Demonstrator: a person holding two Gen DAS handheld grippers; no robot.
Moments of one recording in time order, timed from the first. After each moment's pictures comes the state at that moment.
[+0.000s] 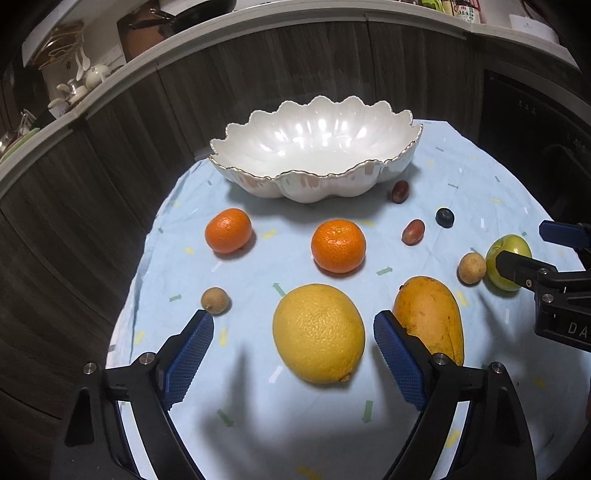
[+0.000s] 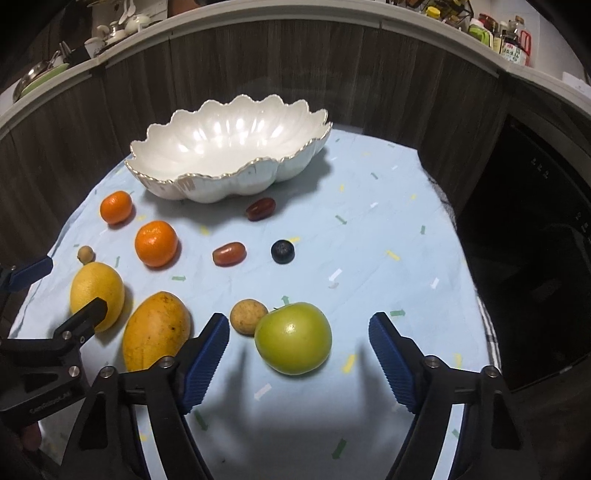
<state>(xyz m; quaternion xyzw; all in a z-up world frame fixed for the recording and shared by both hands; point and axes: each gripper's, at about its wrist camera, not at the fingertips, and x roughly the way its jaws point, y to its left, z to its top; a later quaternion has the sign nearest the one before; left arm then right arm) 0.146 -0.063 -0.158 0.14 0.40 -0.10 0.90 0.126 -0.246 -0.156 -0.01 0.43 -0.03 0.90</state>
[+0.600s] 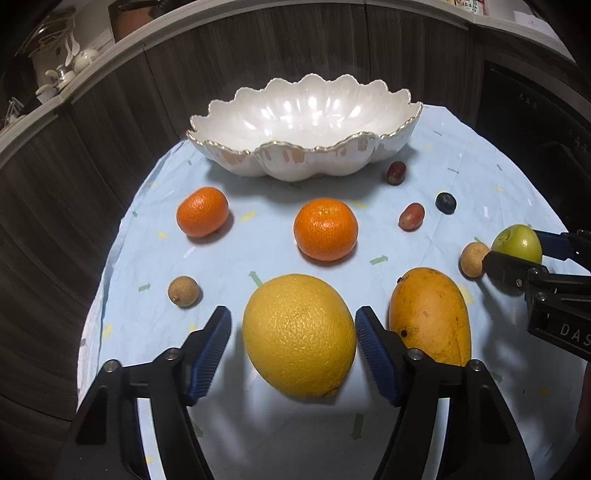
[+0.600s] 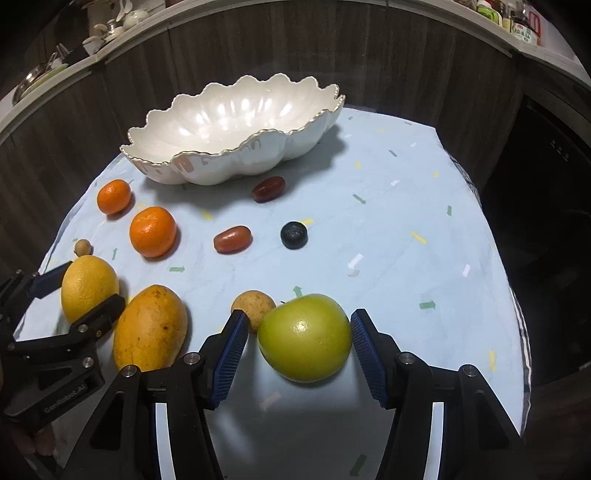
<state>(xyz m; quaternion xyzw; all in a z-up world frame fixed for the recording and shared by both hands) 0.159 -0.069 -0.182 0.13 0.43 -0.11 0.89 0.139 -0.245 -0.177 0.01 0.45 -0.01 0.89</state>
